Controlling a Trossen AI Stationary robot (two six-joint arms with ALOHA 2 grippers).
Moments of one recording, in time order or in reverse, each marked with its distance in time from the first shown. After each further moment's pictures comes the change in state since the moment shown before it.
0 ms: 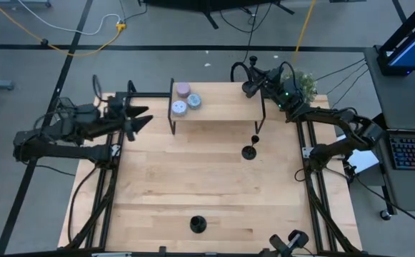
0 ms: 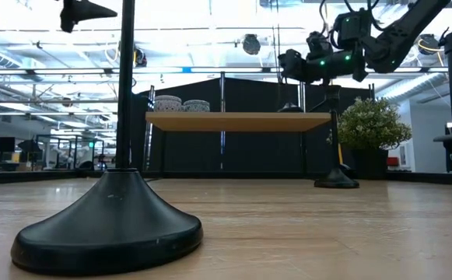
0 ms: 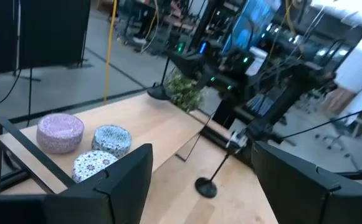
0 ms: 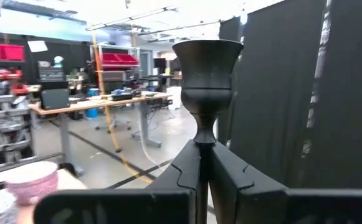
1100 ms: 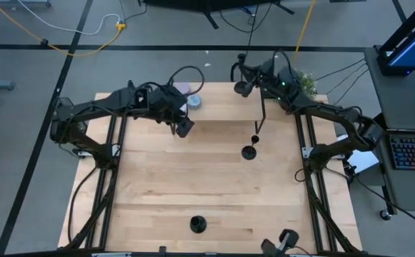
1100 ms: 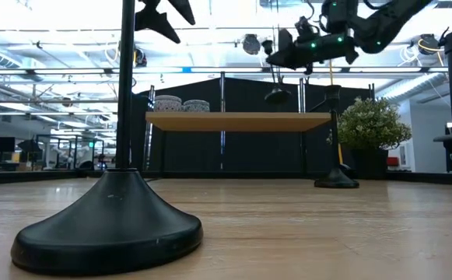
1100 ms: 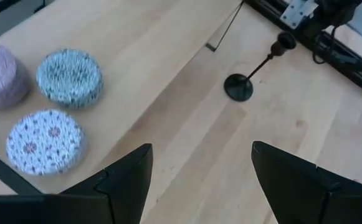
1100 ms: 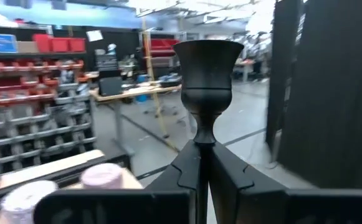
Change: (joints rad) left arm 0.068 0.890 0.807 -0.638 0.194 -0.028; right arm 0.029 -0.015 0.199 -0.286 -0.182 0.049
